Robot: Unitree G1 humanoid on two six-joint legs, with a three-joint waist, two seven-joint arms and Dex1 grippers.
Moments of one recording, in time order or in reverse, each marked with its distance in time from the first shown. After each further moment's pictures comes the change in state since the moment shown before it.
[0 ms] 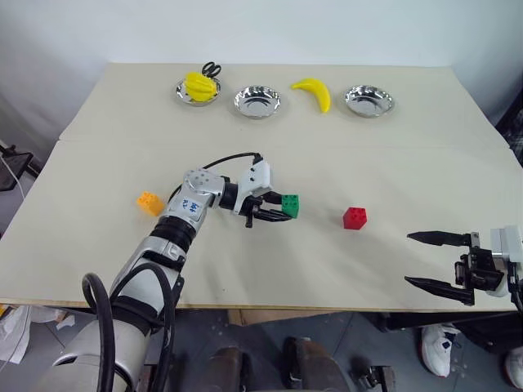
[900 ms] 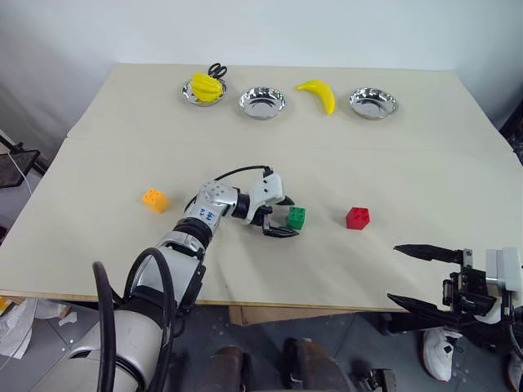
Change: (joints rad) left arm -0.067 -0.093 0.117 0.265 0.163 -0.124 0.118; right arm 0.177 0.119 -0.073 -0.396 -0.001 0.138 -0.166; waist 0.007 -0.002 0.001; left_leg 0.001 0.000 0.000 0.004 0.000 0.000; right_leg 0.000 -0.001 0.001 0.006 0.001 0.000
